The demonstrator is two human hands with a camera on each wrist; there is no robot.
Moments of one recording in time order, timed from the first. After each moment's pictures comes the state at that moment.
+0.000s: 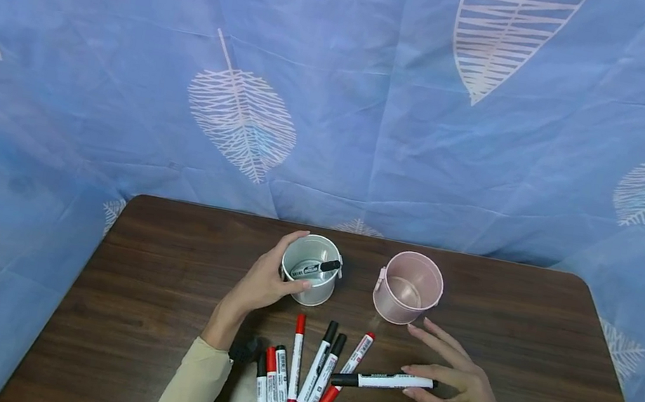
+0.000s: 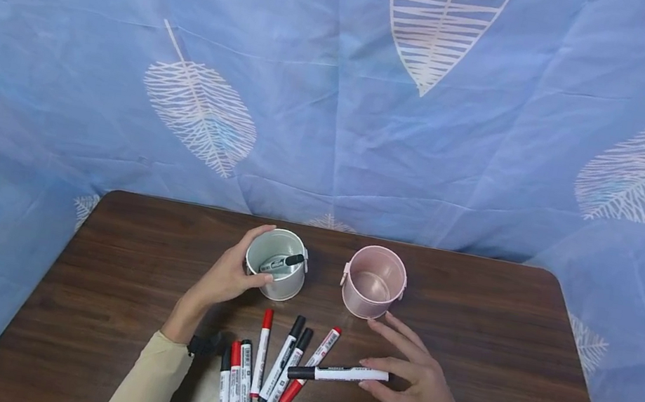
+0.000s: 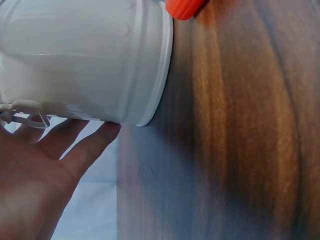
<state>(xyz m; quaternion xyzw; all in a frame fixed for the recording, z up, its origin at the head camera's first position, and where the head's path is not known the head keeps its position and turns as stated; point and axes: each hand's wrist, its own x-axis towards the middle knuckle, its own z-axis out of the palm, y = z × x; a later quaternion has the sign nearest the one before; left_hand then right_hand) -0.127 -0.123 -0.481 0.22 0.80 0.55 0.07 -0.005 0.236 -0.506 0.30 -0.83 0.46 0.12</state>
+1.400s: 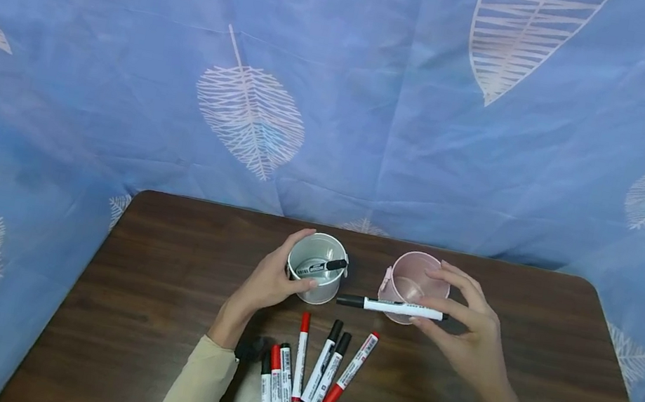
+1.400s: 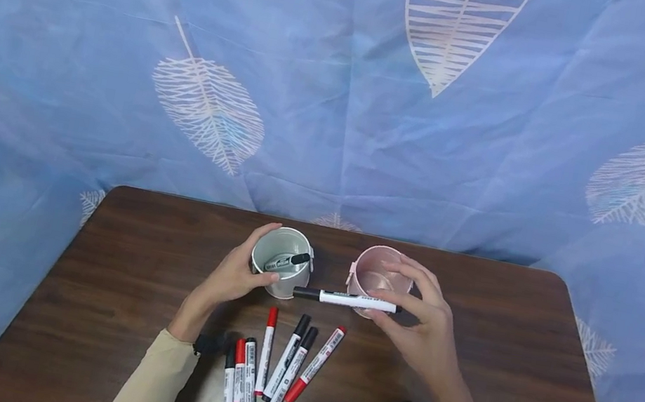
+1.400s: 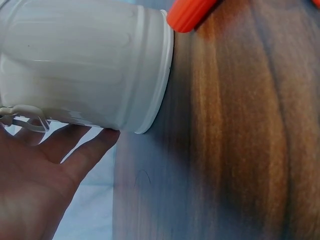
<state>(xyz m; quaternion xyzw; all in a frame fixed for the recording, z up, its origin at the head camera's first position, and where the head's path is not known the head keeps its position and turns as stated) -0.141 -0.126 -0.523 0.20 0.83 0.52 0.06 -0.058 0.196 -0.426 0.28 -0.80 0.49 0.23</state>
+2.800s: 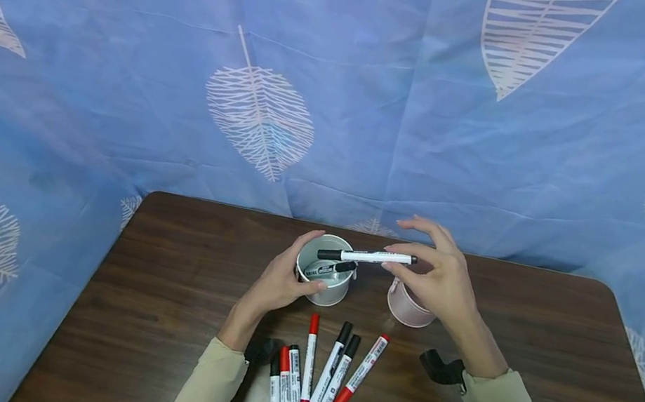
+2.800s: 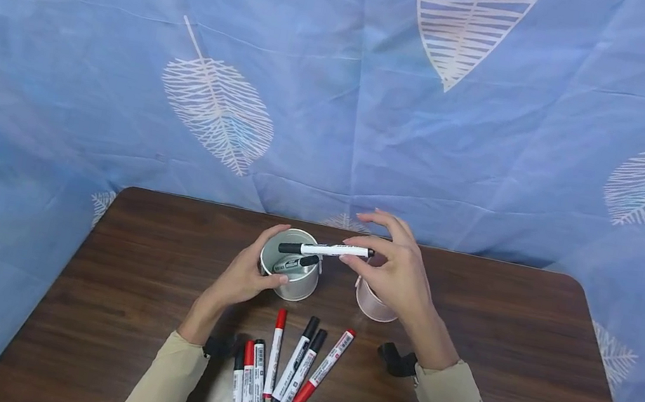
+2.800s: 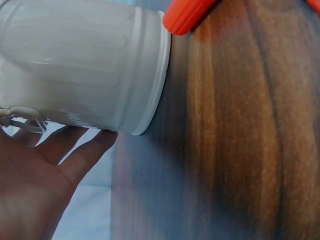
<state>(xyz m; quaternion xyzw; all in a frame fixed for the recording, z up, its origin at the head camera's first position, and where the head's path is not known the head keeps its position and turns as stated) -0.142 -0.126 -0.527 0.19 0.82 0.54 0.05 -0.137 0.165 -0.443 0.26 -0.84 0.44 0.18</state>
